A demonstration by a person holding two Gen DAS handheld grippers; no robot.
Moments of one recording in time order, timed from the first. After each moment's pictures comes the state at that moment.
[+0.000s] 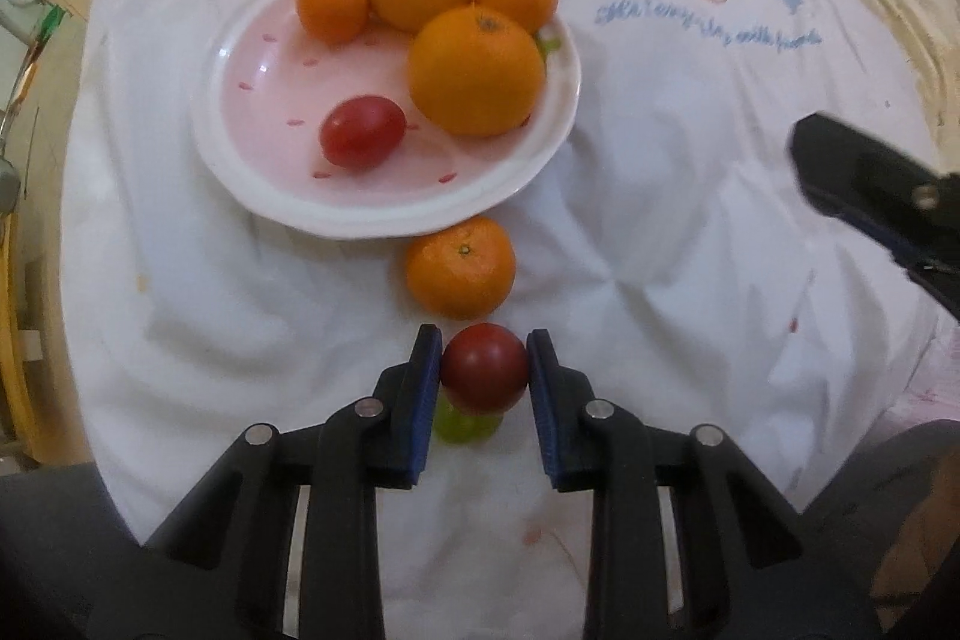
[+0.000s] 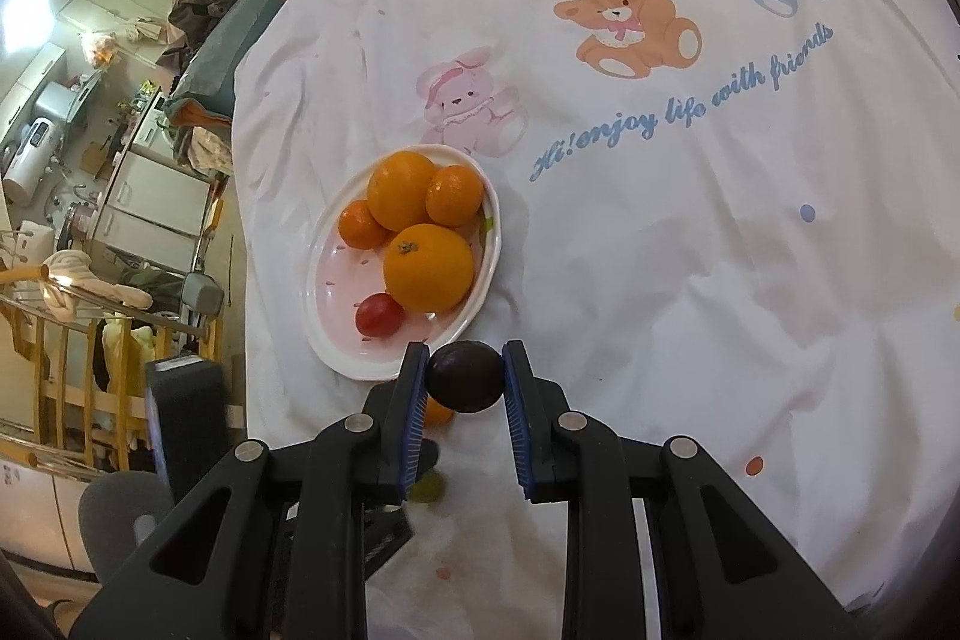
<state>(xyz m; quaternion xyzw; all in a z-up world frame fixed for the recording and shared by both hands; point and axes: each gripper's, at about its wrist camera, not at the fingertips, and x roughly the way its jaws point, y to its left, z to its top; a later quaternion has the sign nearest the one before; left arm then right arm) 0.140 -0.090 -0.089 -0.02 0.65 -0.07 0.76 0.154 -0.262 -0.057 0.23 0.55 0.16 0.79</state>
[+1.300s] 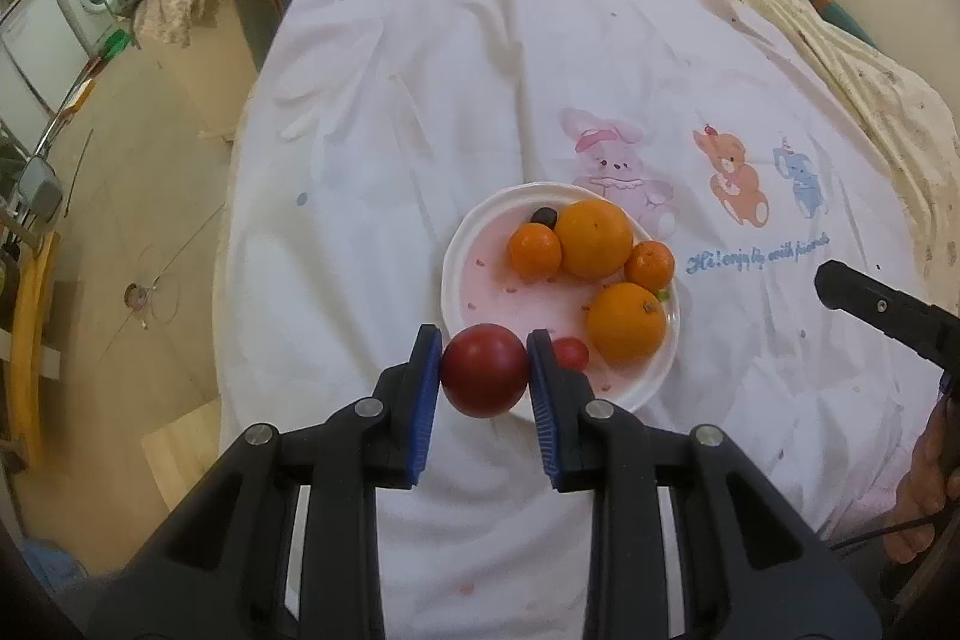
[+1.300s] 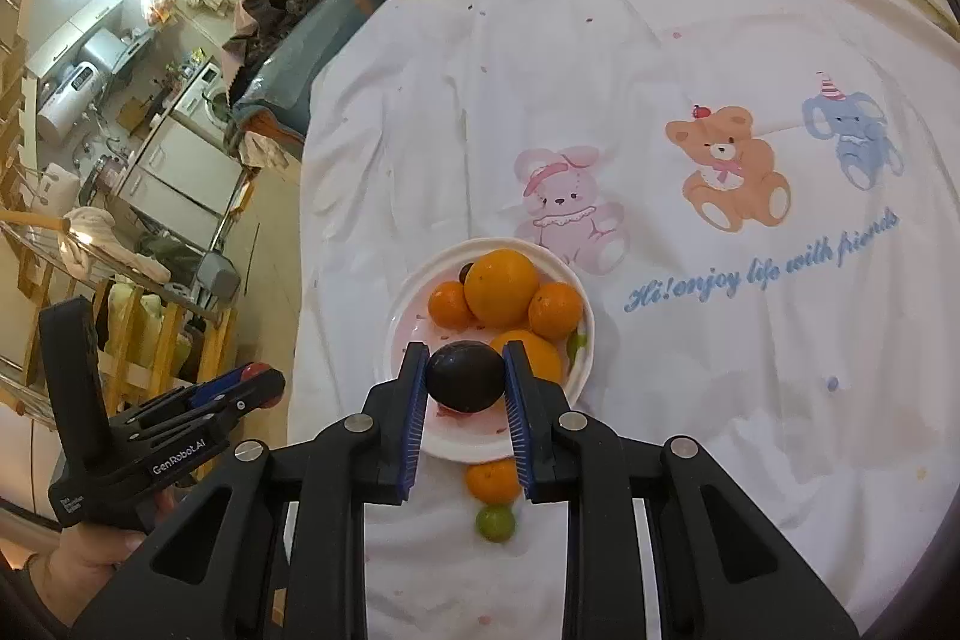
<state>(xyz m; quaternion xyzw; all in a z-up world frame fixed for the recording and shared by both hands) 0.189 0.029 0.008 -0.05 0.54 -0.02 0.84 0.215 -0.217 0.004 0.16 0.51 0.21 0.82</state>
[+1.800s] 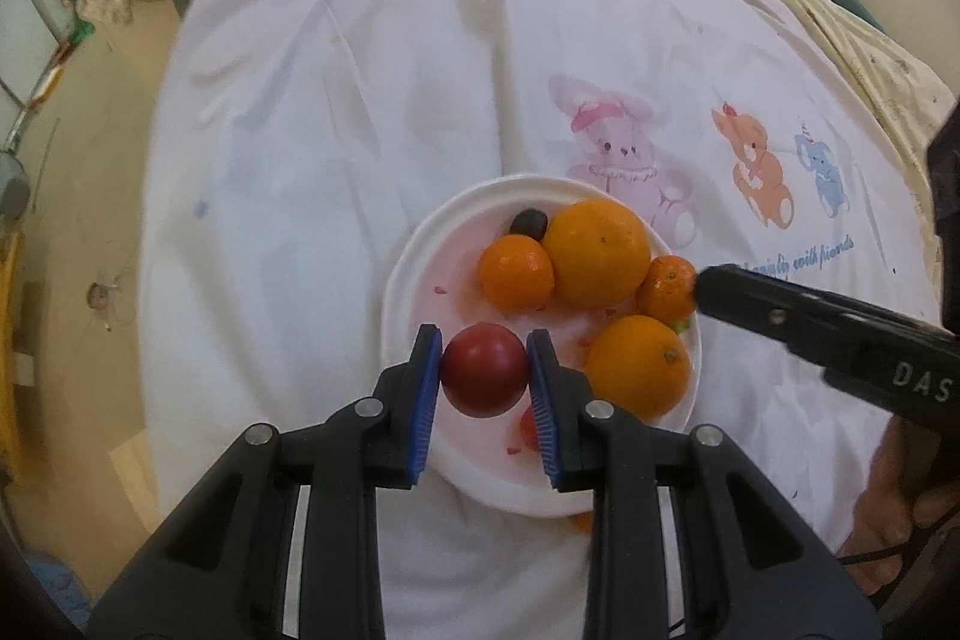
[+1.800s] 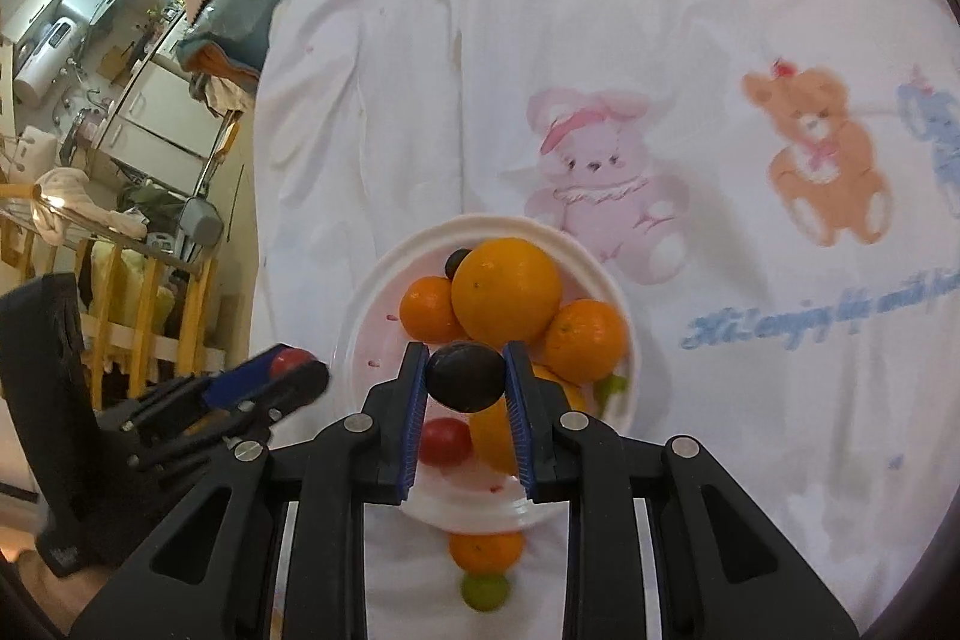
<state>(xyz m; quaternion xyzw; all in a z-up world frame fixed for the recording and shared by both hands) 0.242 0.015 -0.057 -0.07 0.58 -0.04 0.81 0.280 -0.165 -0.073 0.14 0.59 0.23 0.76</state>
